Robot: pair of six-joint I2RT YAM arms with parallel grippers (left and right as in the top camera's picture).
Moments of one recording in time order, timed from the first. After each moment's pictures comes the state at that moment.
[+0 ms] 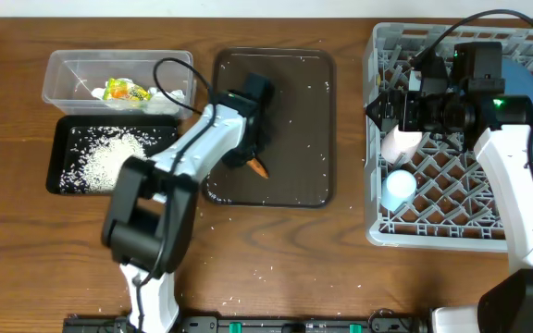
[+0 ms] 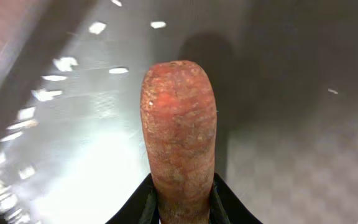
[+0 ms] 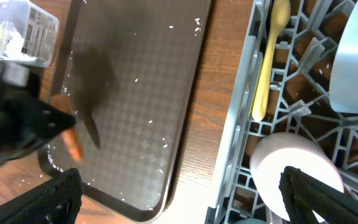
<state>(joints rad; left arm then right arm) -0.40 1.99 1.45 -0.89 -0.05 -1.06 0.02 1.59 1.39 -0.83 -0.44 0.07</state>
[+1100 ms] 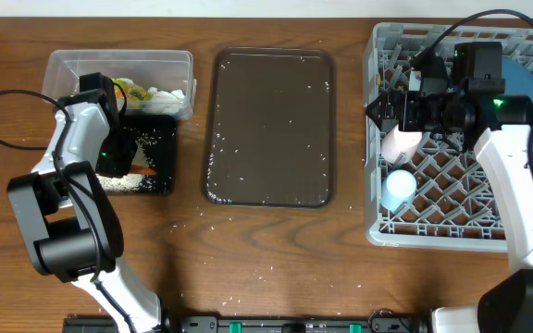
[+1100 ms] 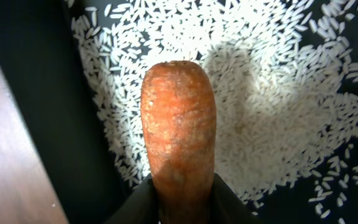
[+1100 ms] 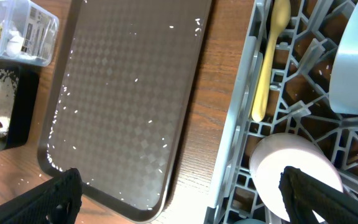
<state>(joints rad) 0.24 1.95 1.37 -0.96 -0.16 -1.14 0.02 1.59 1.39 -0.83 -0.44 0.06</state>
